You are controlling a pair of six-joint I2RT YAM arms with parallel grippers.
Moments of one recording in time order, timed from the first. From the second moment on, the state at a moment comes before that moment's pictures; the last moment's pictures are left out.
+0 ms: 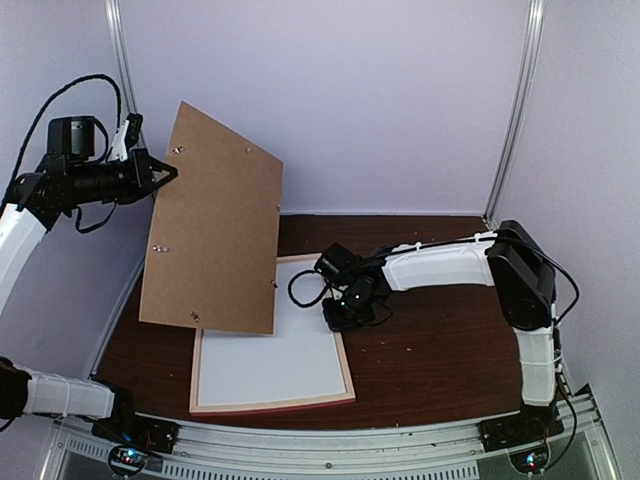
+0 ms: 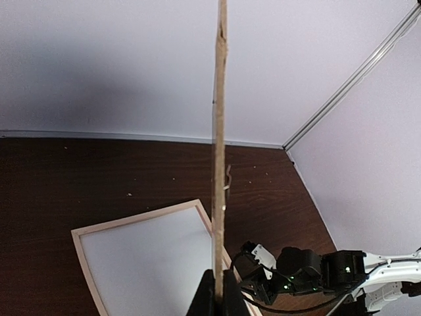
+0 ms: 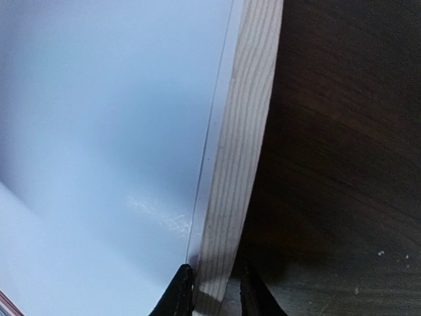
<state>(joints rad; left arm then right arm) -0.21 1.14 1.47 -0.71 0.39 -0.40 0.92 2.12 1.56 -0.62 0.03 0.62</state>
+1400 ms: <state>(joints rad) -0.26 1.17 1.01 -0.18 0.58 -0.84 0.79 1.75 1.11 -0.36 0.06 0.83</state>
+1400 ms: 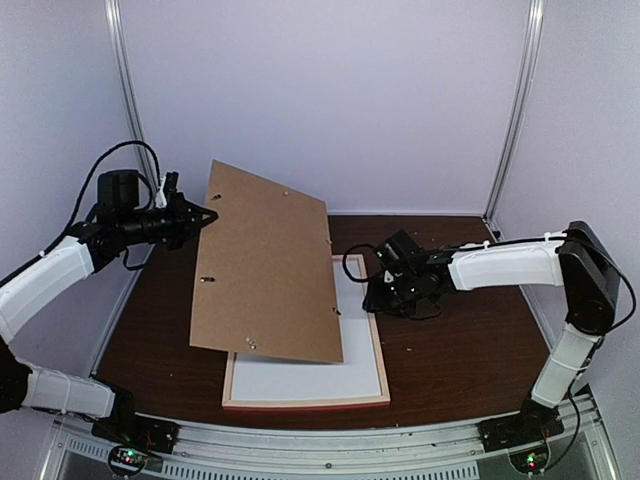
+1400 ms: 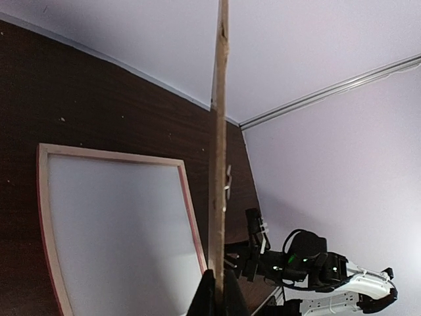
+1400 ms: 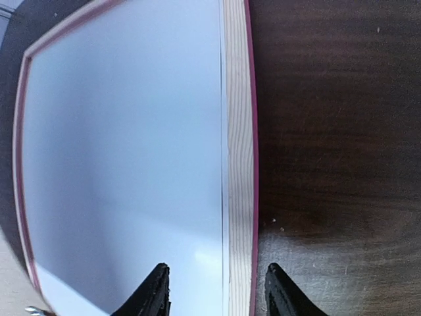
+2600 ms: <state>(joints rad) -0.40 1.41 0.78 0.17 0.53 -1.11 0.56 1.62 1.11 -0.43 -0.07 0.65</state>
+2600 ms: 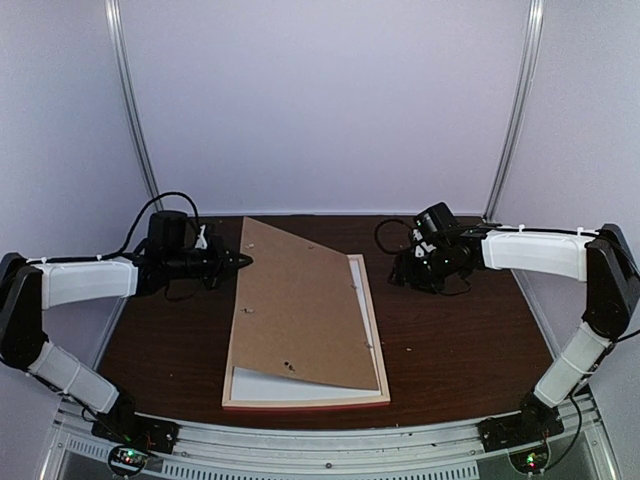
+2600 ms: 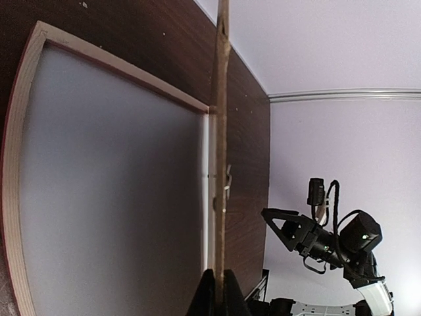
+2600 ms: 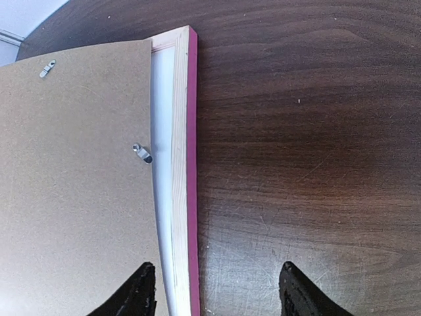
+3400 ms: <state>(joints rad) -0.42 1.44 0.78 0.24 0.56 -1.14 0.55 1.66 1.11 -0.43 -0.09 0.62</state>
